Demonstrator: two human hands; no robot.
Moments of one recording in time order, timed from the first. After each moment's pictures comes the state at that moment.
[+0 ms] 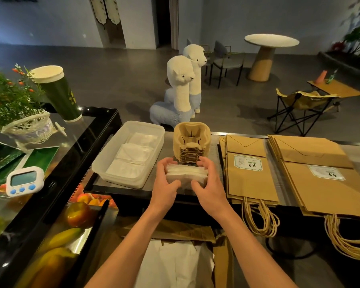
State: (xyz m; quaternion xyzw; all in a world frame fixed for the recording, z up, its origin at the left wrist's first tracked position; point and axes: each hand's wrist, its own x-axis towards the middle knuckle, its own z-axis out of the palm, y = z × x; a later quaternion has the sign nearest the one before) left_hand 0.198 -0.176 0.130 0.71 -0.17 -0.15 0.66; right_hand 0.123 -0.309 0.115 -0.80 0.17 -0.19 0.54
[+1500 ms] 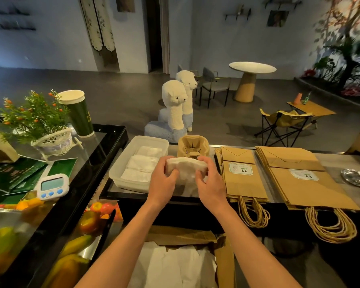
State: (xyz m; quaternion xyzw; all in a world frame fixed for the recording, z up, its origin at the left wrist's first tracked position) left_hand 0.200 -0.143 0.182 0.74 -0.25 -0.05 0.62; right_hand 0.113 -0.271 0.173 -0.82 0.17 -0.30 0.46
